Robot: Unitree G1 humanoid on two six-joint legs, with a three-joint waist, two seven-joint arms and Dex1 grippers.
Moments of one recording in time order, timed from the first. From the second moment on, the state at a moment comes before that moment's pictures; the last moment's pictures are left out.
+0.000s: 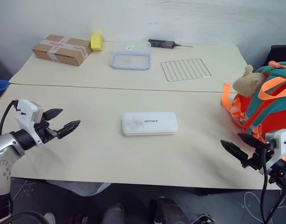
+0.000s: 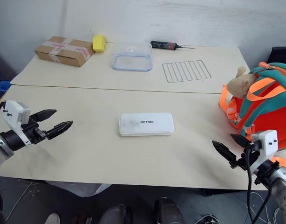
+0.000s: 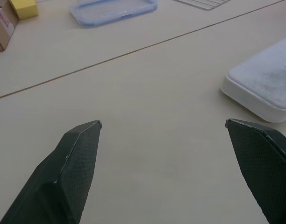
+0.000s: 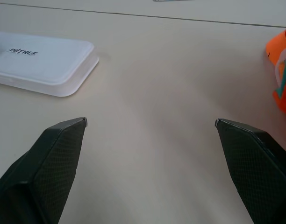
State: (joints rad) left arm -0.09 0.79 0.49 -0.19 -0.53 0.57 -0.74; right arm 0.22 -0.65 -0.56 -0.35 0.71 0.56 0.71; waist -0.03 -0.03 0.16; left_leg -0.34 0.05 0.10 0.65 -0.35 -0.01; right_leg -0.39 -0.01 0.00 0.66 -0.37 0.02
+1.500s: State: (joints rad) left arm -0.45 0.65 -0.05 -0.06 -0.30 0.71 -0.66; right arm -0.50 -0.61 0.11 0.06 0.21 0.49 0.71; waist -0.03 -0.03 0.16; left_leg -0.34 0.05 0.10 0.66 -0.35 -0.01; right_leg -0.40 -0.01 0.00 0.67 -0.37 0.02
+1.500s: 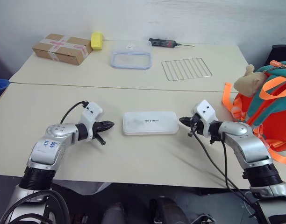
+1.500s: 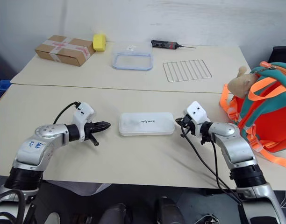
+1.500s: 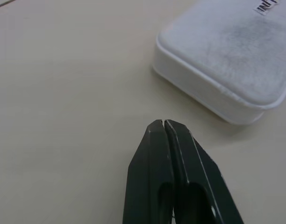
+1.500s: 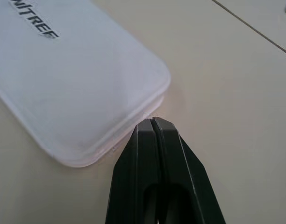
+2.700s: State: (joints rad) left arm -0.78 0.70 -0.03 0.48 -0.41 1.05 -1.06; right arm -0.42 -0.65 0.11 -0.06 0.16 0.53 0.78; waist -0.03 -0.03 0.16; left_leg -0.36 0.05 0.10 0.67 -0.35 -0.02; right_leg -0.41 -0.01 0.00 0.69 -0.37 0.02
